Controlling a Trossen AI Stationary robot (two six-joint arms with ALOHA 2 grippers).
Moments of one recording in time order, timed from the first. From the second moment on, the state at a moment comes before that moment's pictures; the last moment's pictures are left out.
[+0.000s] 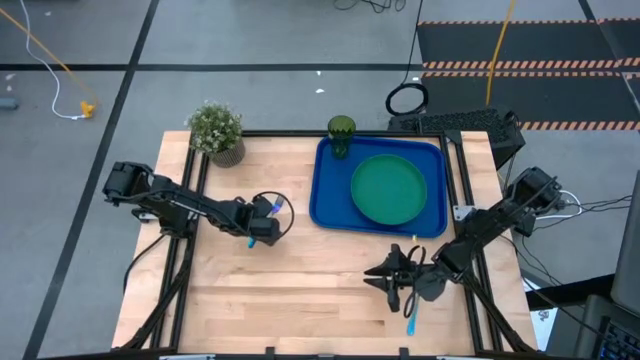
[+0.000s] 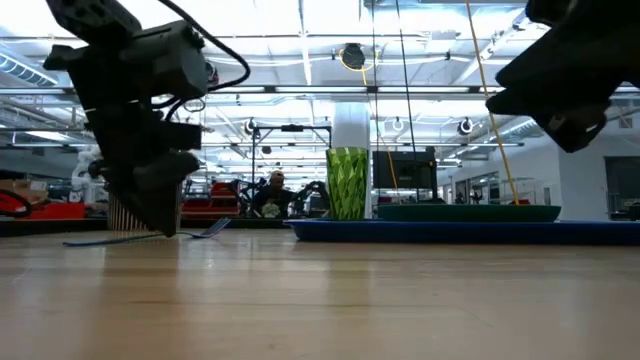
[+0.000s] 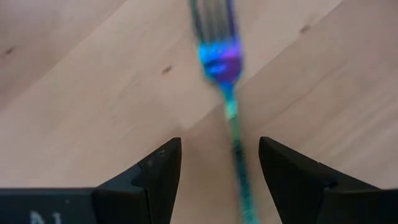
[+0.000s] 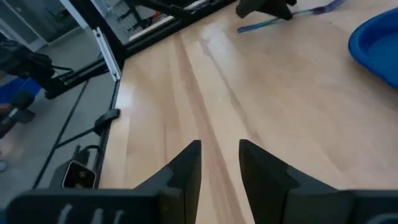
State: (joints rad) left arm -0.13 1.52 0.67 -0.51 -0.42 -0.94; right arm 0.72 1.45 0.50 0.46 0.65 0.82
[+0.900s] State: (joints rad) left arm -0.07 1.52 0.65 -0.39 -0.36 -0.83; right arm 0.46 1.45 0.50 0.48 0.23 0.59
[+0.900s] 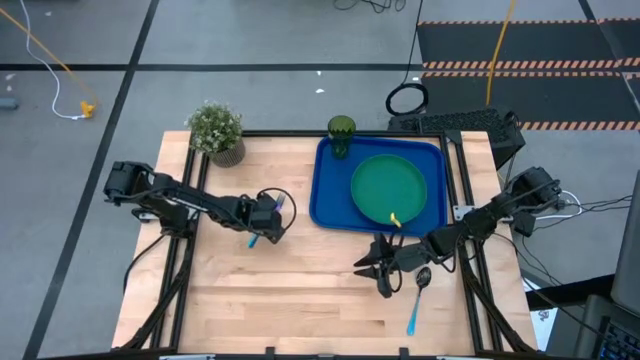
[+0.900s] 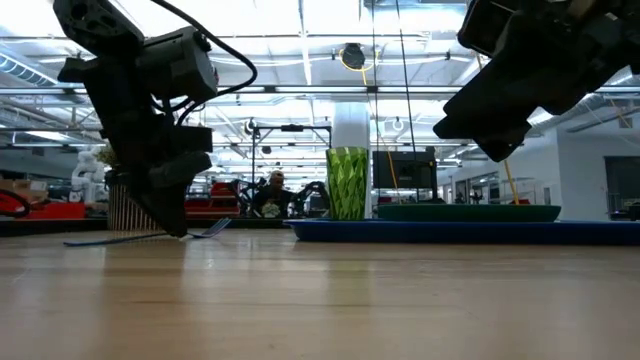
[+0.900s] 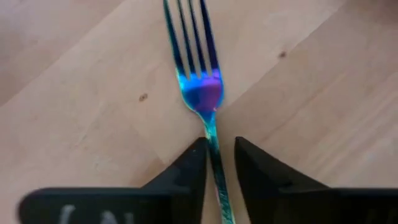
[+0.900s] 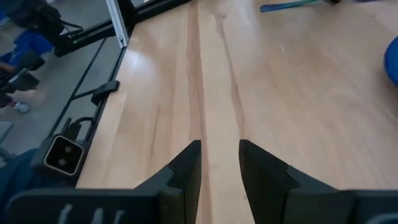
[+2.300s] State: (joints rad) left arm -0.03 1.53 1.16 0.04 -0.53 -0.51; right arm 0.47 1.09 0.50 -0.07 0.36 0.53
